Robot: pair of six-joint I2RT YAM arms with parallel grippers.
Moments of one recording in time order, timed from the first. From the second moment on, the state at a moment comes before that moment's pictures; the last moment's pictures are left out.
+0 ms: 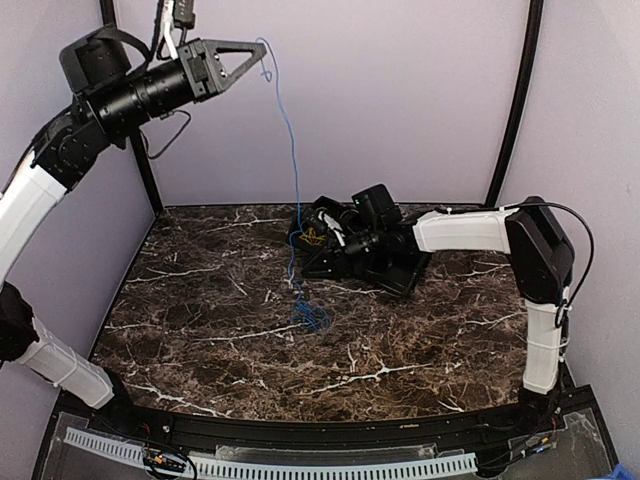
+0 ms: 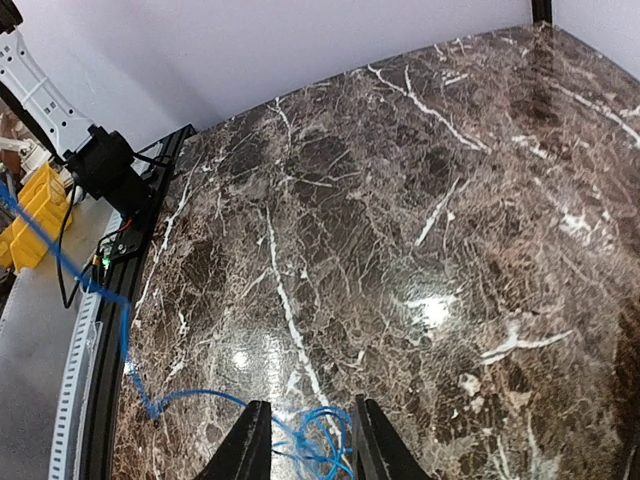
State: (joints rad) left arm -0.77 1.38 1.82 -0.27 0.31 -0.37; right arm 0.72 2.01 1.48 -0.14 -0.86 -0.17
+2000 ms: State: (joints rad) left arm -0.77 1.41 2.19 -0.09 0.19 -0.43; right arm 0.79 2.28 1.55 -0.09 -0.67 -0.12
